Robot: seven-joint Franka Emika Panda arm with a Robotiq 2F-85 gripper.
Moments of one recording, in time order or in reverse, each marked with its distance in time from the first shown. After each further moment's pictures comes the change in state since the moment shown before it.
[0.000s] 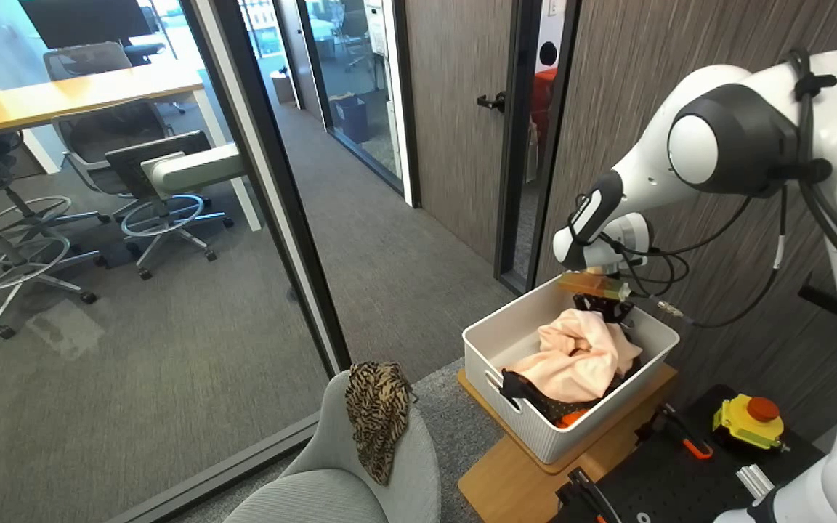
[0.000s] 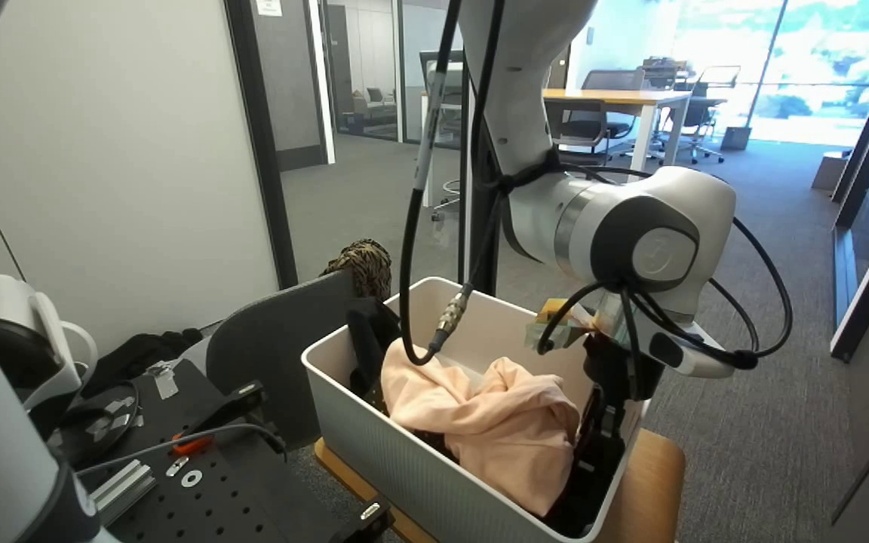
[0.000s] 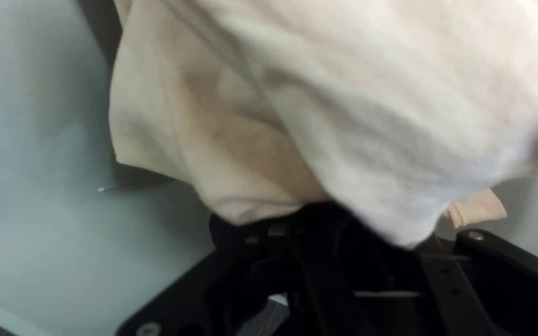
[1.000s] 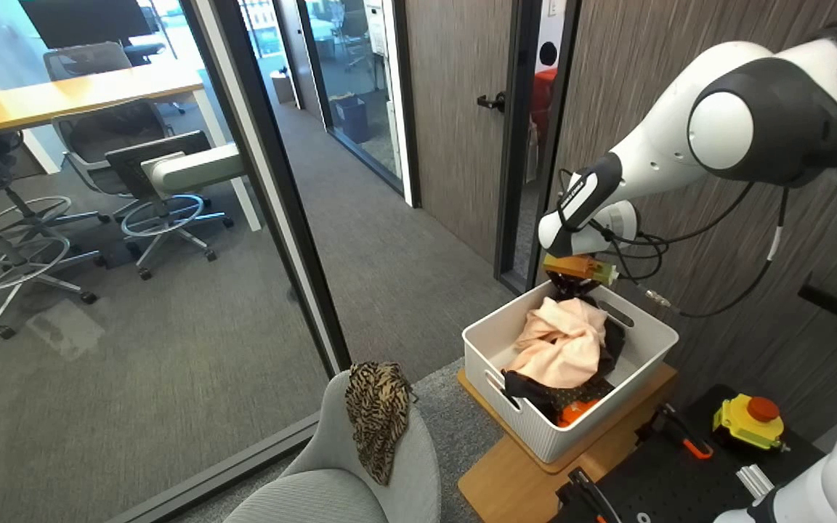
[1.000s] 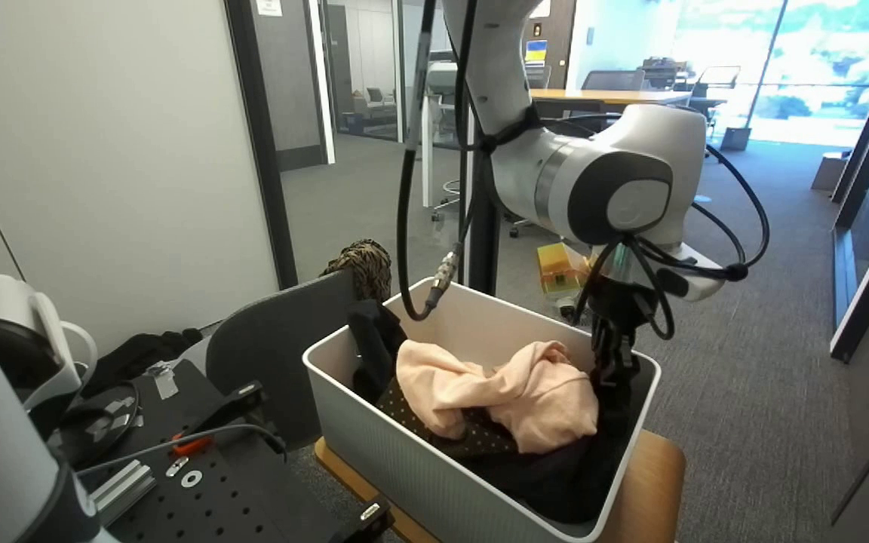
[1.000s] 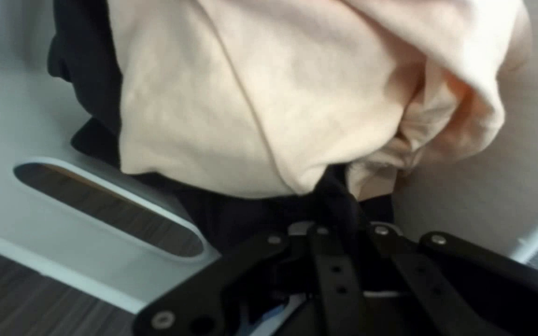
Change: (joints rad) arm 0.000 -0.093 0.079 -0.017 0.018 0.233 -0.226
